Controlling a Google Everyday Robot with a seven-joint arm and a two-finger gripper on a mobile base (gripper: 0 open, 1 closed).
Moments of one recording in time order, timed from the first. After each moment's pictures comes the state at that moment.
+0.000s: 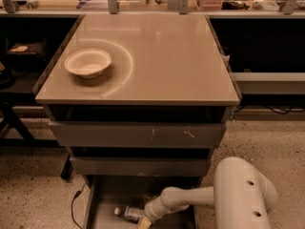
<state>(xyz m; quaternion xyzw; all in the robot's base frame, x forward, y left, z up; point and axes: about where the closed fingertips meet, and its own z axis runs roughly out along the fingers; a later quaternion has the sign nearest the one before) 0.457 0.065 0.147 -0.55 0.75 0.29 0.21</state>
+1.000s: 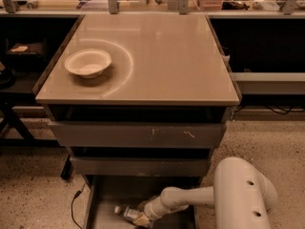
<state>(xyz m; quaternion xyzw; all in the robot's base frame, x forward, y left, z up) 0.457 0.065 0.145 -0.55 0.75 0.29 0.21</state>
